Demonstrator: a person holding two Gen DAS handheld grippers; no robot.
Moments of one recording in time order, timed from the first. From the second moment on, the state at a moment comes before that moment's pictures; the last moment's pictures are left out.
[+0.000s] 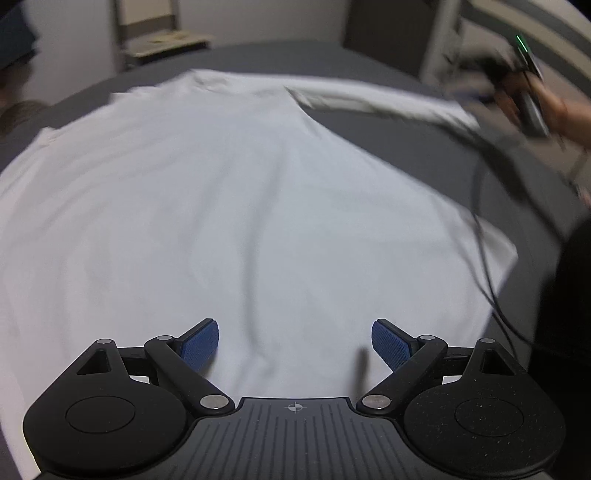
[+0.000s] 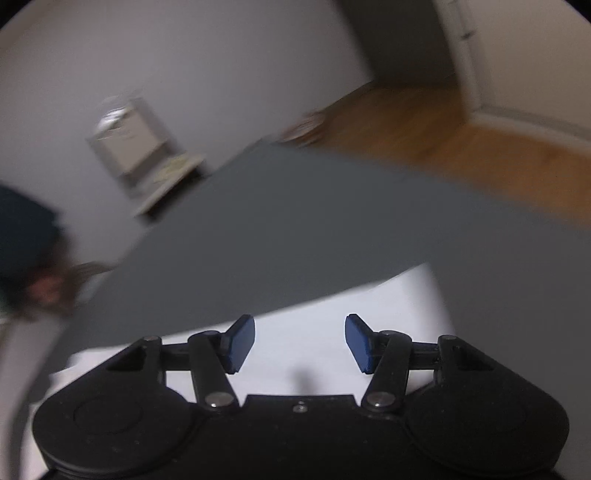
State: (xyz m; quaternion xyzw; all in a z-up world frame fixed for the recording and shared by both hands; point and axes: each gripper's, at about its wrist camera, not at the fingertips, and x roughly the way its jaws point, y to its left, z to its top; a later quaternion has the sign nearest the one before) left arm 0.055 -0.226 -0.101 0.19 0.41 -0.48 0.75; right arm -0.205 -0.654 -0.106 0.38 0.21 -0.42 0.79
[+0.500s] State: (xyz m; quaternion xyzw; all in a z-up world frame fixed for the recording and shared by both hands) left arm 0.122 -0.194 -0.096 0.01 0.44 -0.35 0.83; right arm -0.202 -0.719 -0.150 0.34 0.26 -0.42 0.80
